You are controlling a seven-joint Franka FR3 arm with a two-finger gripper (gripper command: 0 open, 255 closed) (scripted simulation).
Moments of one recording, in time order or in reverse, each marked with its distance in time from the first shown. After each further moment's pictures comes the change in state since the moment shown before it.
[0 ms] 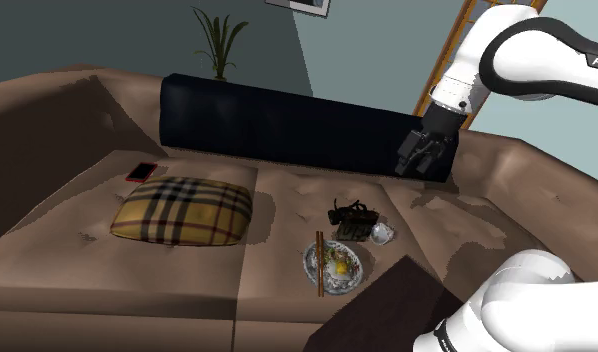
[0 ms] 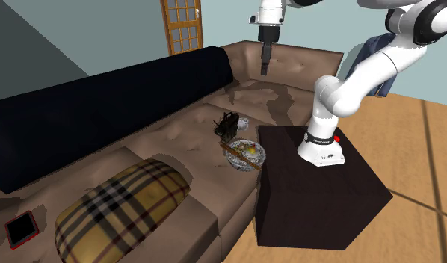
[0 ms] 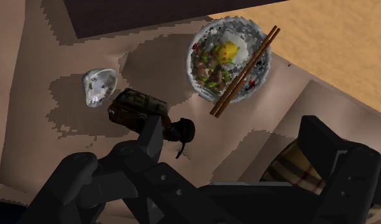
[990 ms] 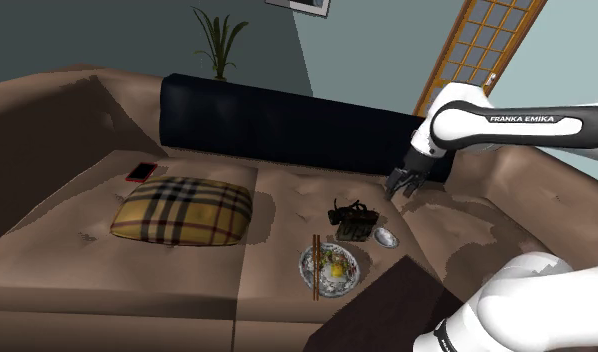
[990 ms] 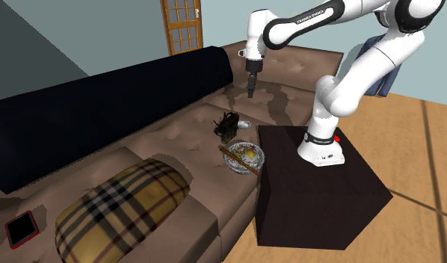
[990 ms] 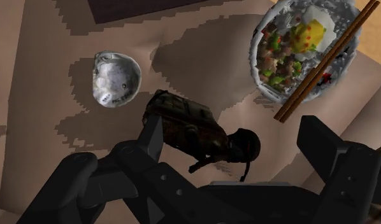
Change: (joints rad) arm -0.077 0.185 -0.175 -0.225 -0.105 0.390 -0.176
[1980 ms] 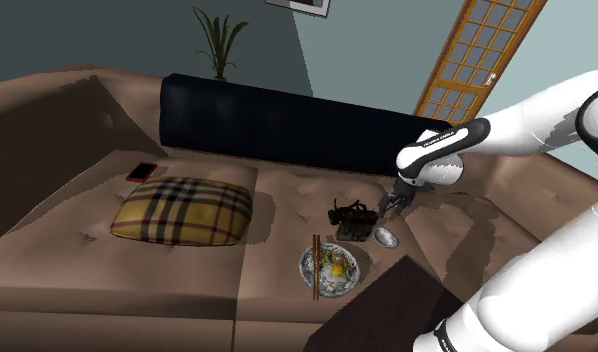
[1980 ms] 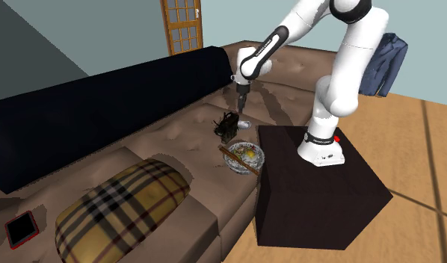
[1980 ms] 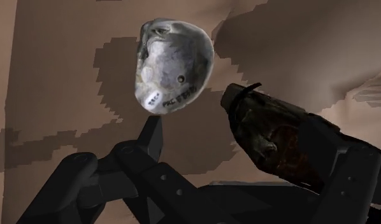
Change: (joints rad) arm 0.006 0.548 -0.236 0.046 0.119 0.469 -0.320
